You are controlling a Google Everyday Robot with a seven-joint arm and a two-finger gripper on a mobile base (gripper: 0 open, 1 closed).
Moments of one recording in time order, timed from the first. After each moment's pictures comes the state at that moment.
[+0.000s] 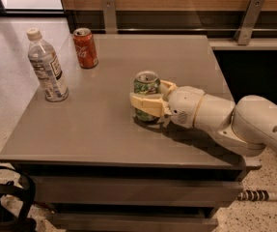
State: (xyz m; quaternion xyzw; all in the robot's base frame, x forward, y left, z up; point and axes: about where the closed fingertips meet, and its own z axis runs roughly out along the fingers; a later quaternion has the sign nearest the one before) arm 0.544 -0.024 0.872 -0.33 0.65 0.35 0.59
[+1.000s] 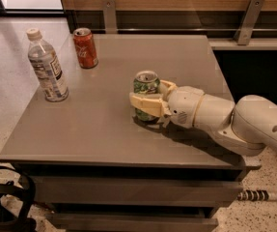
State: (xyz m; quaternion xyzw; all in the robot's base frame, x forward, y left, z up) arm 0.544 -0.022 0.872 -0.33 0.65 0.35 0.59
